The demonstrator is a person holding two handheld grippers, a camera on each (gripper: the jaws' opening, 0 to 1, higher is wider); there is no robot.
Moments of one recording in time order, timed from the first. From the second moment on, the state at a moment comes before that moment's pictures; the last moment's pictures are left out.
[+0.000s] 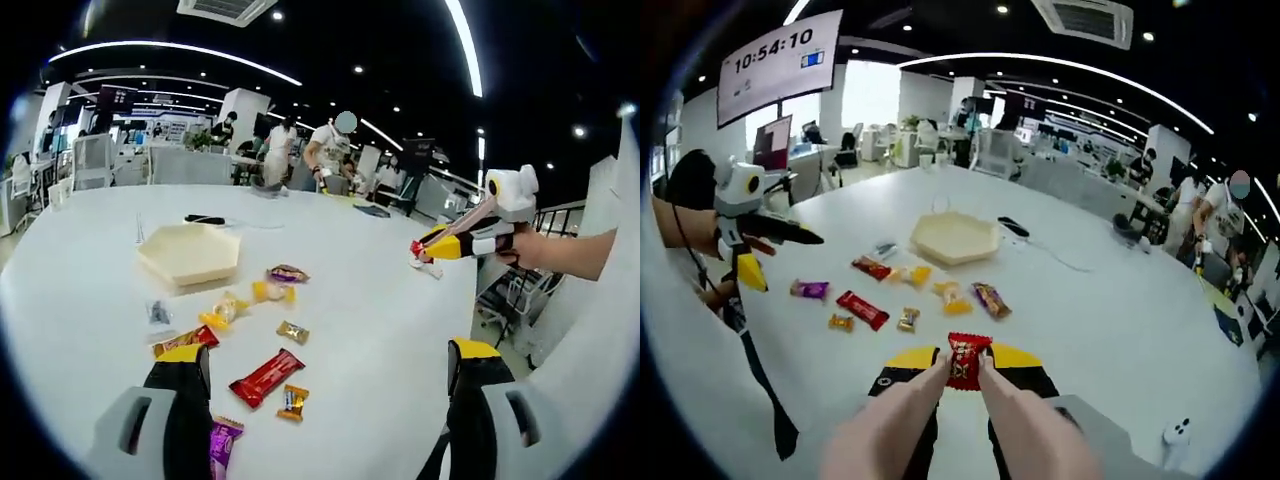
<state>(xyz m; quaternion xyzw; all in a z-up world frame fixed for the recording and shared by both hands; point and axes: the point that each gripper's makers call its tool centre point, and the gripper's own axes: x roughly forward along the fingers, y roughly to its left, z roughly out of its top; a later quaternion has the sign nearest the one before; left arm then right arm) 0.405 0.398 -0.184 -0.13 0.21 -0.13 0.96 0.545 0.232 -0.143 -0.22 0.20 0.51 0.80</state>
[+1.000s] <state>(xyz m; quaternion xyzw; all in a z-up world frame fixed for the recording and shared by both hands) 0.405 0.426 -0.172 -0.13 0.19 -0.07 0.97 0.582 0.320 -0.117 -0.10 0.18 0.54 0.82</state>
